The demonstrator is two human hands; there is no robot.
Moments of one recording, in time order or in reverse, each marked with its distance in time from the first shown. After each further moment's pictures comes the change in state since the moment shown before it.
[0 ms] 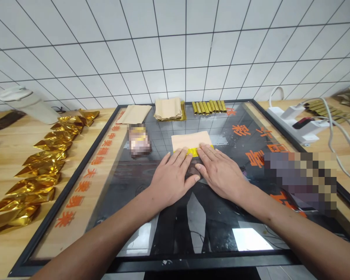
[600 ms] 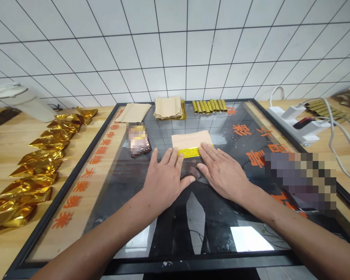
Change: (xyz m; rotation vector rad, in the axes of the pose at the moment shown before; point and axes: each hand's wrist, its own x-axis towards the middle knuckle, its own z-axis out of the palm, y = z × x) left_hand -0.010 -0.002 -0.014 0.132 0.008 -0.057; right_hand -0.003 0.003 0.000 -0.035 -0.003 -0.002
